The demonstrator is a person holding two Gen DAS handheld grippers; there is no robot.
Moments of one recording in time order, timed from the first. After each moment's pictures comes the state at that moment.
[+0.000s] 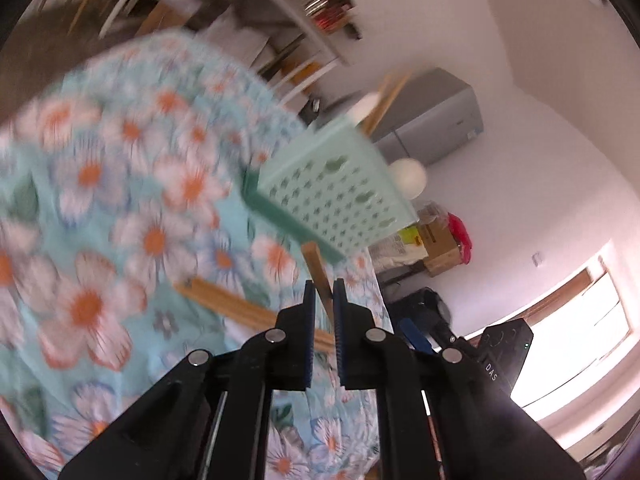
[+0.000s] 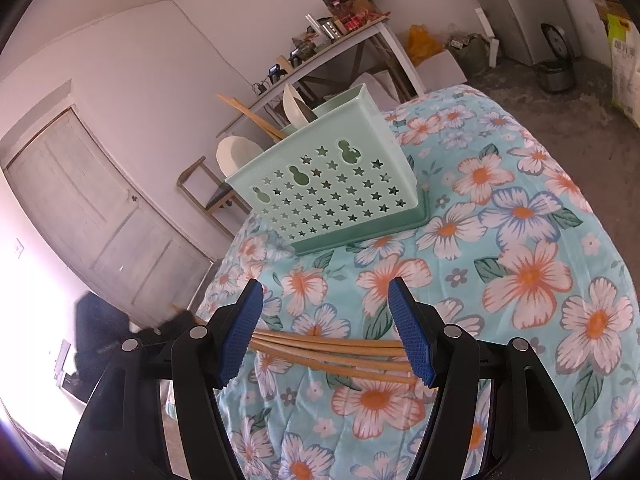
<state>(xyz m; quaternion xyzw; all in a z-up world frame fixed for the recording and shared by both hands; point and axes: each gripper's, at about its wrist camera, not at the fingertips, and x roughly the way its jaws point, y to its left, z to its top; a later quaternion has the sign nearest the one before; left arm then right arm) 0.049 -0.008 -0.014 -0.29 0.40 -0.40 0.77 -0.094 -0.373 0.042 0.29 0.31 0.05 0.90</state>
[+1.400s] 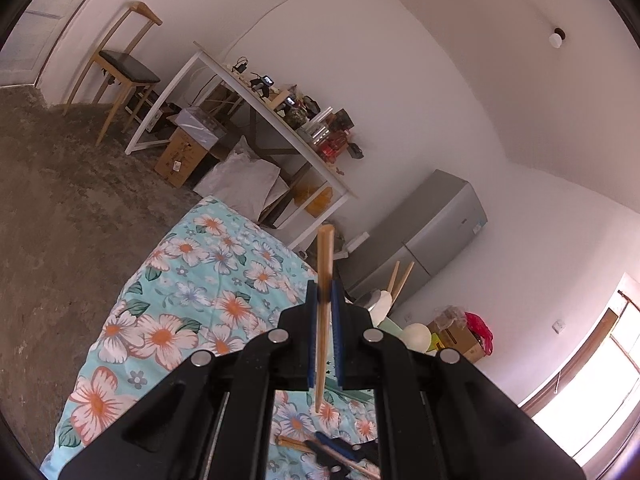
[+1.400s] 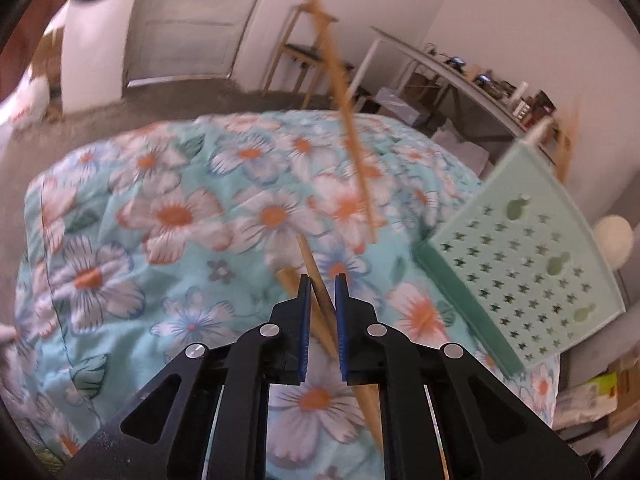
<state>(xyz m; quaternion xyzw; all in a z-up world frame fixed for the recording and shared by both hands) 0.086 0.111 0.051 -0.34 0.23 -0.31 0.86 -0.014 -0.159 0.007 -0.24 0.34 0.12 0.90</state>
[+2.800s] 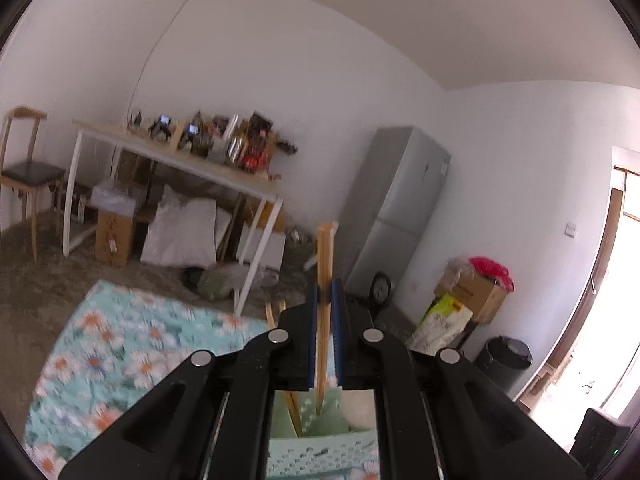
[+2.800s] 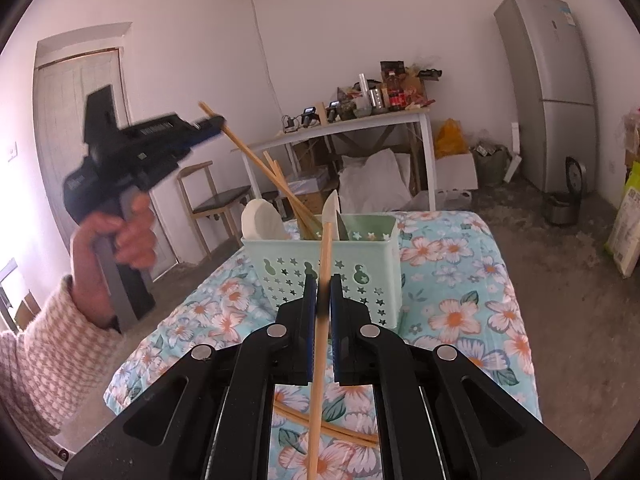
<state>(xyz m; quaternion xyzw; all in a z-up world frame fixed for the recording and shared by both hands) 0.138 -0.112 0.136 -0.16 0.16 -0.38 0.90 -0.079 -0.348 0.107 0.11 0.22 0.03 0.97</state>
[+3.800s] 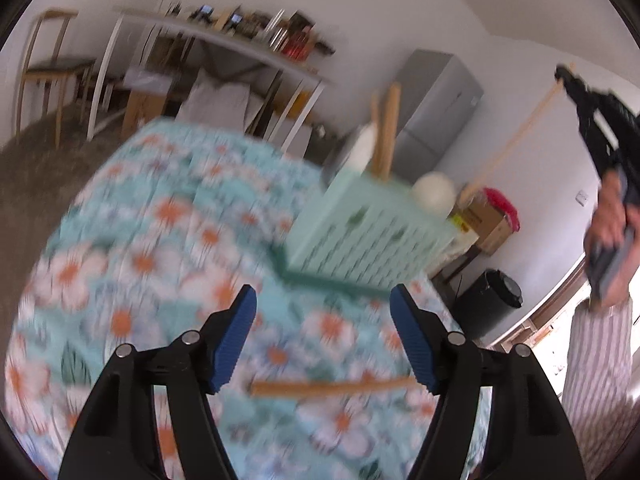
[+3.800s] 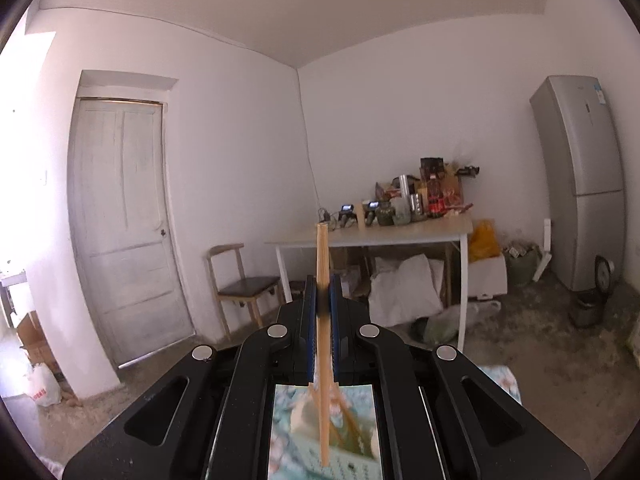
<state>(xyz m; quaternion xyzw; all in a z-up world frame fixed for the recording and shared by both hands) 0.085 -0.021 -0.009 -0.15 0.36 -0.37 0.84 -0.010 -0.335 0.260 0.07 0.06 0.06 0.99</state>
